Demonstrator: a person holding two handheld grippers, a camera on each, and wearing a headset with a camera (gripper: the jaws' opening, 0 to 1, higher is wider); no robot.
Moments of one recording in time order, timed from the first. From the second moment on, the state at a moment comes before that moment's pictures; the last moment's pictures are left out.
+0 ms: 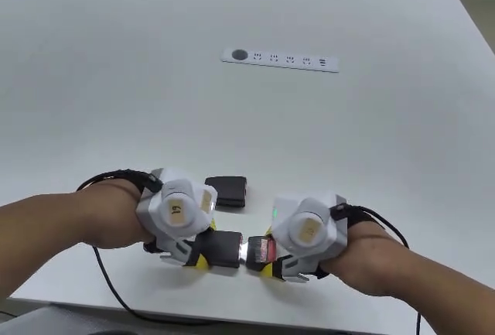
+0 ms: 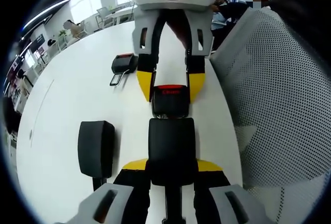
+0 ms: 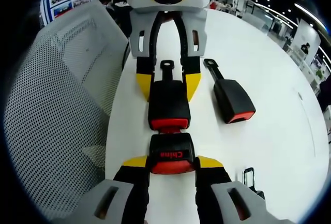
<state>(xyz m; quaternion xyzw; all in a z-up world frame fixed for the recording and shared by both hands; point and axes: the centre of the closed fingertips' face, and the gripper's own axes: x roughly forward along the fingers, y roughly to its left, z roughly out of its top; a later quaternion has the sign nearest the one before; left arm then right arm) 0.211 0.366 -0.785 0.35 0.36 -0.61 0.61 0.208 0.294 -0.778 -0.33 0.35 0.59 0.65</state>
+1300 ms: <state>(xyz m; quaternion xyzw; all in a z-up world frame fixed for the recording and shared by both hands) 0.210 0.367 -0.783 0.34 0.38 -0.60 0.61 0.207 0.297 -0.783 -0.33 0.36 0.59 0.64</state>
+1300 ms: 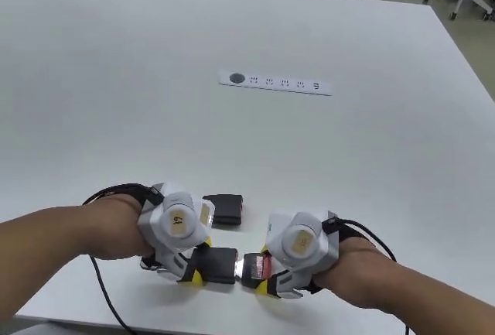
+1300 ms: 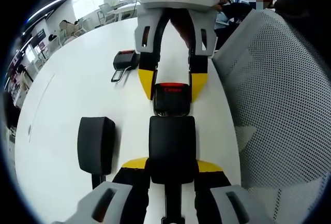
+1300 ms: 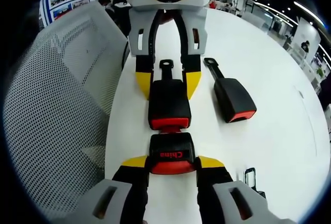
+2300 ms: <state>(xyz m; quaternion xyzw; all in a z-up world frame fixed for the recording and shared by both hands) 0.285 0.358 -0.727 0.33 0.33 -0.56 0.69 0.268 0.246 -0.744 -0.34 0.33 0.54 0.69</state>
